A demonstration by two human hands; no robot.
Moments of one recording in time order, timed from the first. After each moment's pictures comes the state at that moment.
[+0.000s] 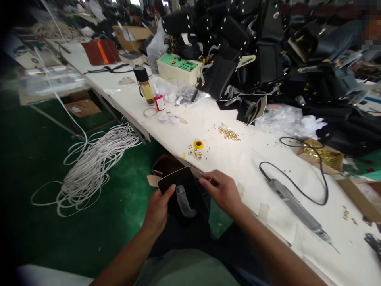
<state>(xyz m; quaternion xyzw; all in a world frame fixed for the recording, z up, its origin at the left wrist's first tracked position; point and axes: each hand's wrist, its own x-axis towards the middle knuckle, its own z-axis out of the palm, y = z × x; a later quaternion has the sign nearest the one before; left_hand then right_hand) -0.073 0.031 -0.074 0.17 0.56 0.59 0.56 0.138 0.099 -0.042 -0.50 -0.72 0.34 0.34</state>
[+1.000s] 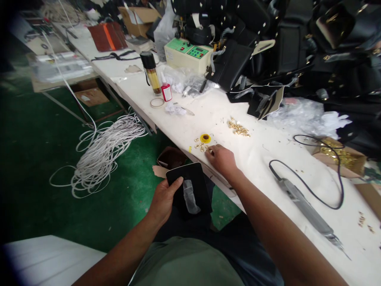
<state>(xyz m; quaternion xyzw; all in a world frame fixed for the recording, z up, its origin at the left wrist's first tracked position) -0.072 0.032 -0.063 0.21 0.55 0.56 0.58 0.120 0.199 -0.077 -0.57 -0.80 0.13 0.15</state>
